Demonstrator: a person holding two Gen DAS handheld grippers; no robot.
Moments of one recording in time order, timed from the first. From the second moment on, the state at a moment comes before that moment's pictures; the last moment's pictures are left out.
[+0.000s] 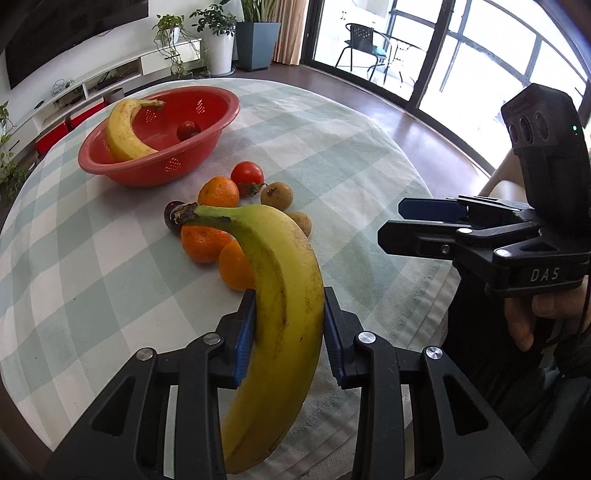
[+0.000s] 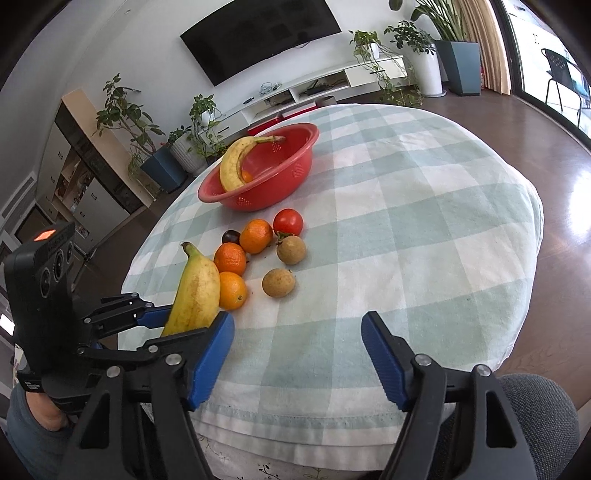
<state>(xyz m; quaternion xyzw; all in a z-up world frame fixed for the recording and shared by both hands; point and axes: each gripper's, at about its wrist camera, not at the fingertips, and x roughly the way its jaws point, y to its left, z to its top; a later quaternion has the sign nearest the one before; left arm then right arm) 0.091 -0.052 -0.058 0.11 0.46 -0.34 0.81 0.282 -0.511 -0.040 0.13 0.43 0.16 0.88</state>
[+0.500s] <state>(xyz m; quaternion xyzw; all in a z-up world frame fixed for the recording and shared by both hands) 0.080 0.017 -0.038 -0.01 0.43 -0.33 0.84 0.319 -0.463 -0.053 0.02 0.45 0.17 0.88</state>
